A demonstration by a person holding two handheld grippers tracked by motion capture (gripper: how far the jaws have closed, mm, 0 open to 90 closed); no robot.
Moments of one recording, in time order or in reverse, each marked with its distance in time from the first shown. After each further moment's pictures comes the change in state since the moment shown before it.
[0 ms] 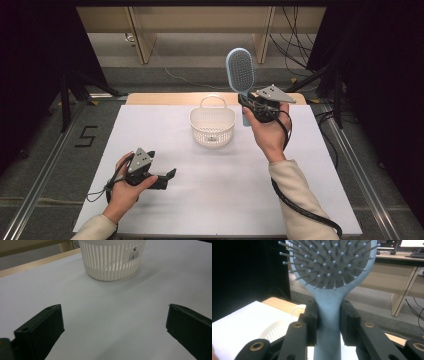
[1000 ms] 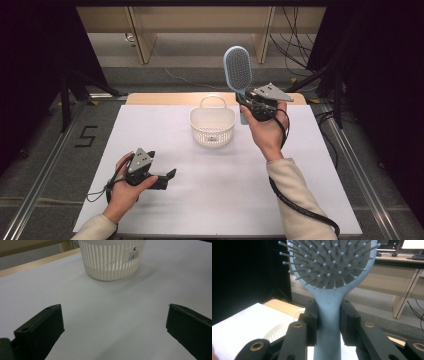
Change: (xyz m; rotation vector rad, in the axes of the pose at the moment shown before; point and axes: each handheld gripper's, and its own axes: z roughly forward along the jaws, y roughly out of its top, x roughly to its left) left arm 0.000 0.000 0.000 0.001 0.000 0.001; right arm 0.004 0.003 0.004 -0.013 0.008 -0.001
